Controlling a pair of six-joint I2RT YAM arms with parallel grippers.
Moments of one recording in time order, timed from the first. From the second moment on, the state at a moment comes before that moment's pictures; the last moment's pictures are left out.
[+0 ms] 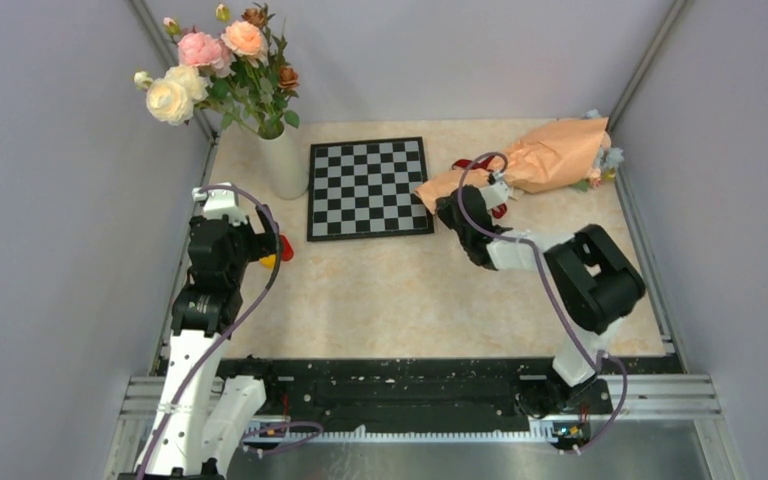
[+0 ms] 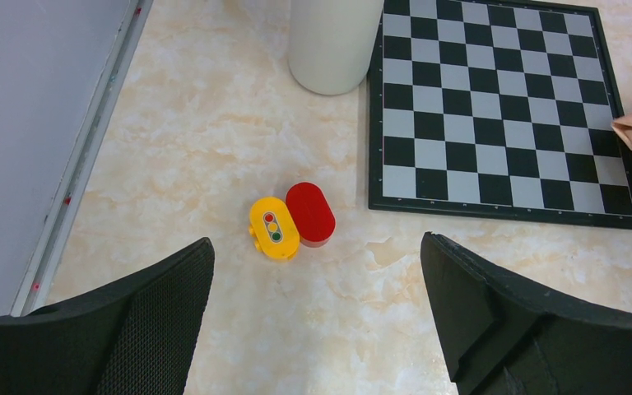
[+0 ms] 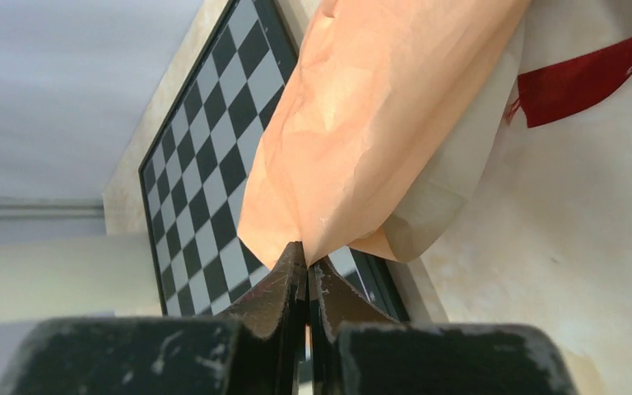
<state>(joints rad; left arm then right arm) -0.05 0.69 0.78 -0.42 -0.12 -0.16 0.57 1.84 0.95 0.45 0.44 1.15</state>
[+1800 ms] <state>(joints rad) -0.05 0.70 0.78 -0.42 -0.16 -0.16 0.20 1.42 0.92 -0.40 0.29 0.59</state>
